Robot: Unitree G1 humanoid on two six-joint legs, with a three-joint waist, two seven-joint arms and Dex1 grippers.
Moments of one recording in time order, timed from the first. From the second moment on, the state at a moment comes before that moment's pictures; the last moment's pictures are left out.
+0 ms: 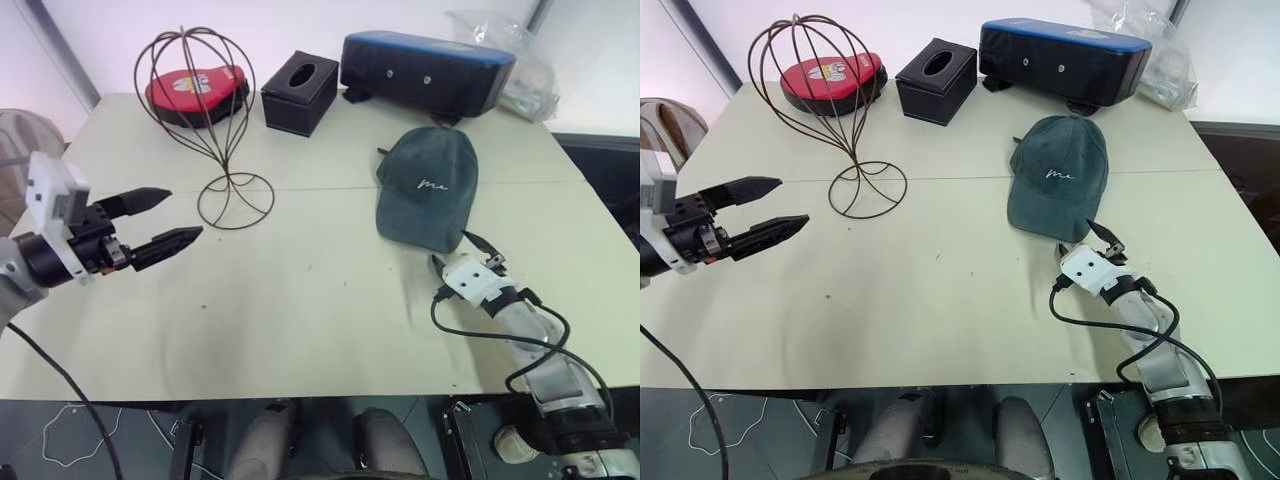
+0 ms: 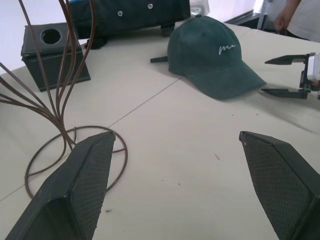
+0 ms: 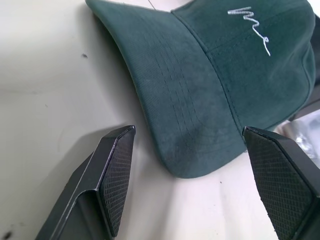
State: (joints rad) left arm -0.12 0.94 0.55 -0.41 -0.84 0.72 -0.86; right arm -0.09 -0.59 -0.01 0.10 -0.34 -0.21 0.18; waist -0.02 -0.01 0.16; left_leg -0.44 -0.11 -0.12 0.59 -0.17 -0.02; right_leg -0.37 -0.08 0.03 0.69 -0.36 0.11
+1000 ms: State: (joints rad) left arm -0.09 0.95 0.61 -0.46 -0.88 0.75 -0.82; right arm -0.14 -0.65 0.09 0.20 -0.66 -0.25 -0.07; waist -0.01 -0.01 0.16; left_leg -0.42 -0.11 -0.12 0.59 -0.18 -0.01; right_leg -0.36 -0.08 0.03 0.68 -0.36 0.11
